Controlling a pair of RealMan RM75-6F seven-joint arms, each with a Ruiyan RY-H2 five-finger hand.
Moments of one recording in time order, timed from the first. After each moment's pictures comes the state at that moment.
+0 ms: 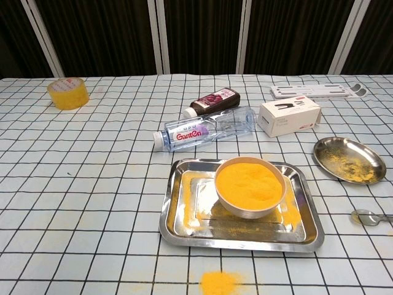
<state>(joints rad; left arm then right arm) -0.06 -1.10 -0.03 -1.70 1.50 1.50 -0.01 0.03 -1.20 0.07 -1.72 -1.47 1.52 -0.24</state>
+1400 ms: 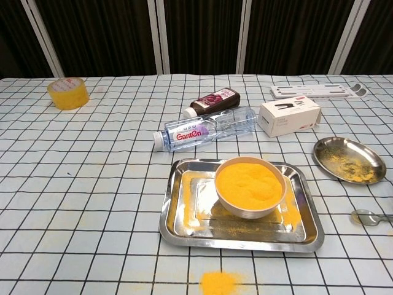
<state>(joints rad) -0.06 -1.09 -0.04 -1.72 1.52 1.51 -0.03 0.12 -1.47 0.06 -1.58 -1.30 1.34 -0.48</state>
